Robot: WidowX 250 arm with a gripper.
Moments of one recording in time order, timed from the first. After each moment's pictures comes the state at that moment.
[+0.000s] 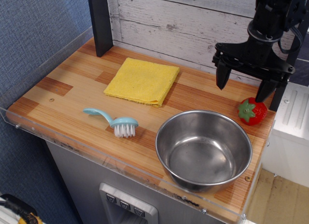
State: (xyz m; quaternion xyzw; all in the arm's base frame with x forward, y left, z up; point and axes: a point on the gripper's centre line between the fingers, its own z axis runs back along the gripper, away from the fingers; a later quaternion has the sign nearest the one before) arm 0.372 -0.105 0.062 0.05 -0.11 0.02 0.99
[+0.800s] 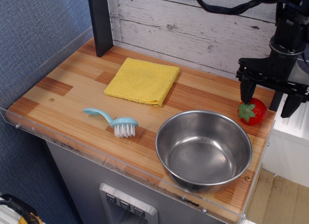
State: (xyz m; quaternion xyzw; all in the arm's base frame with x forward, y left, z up) arm 0.373 -0.142 0.048 0.00 -0.09 -0.03 1.00
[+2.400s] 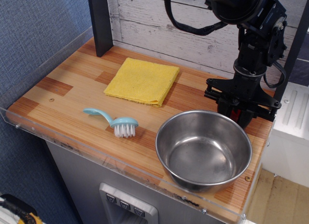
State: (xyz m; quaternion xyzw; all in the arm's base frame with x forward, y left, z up) arm 0.348 -0.106 0.014 0.01 -0.05 -0.02 1.00
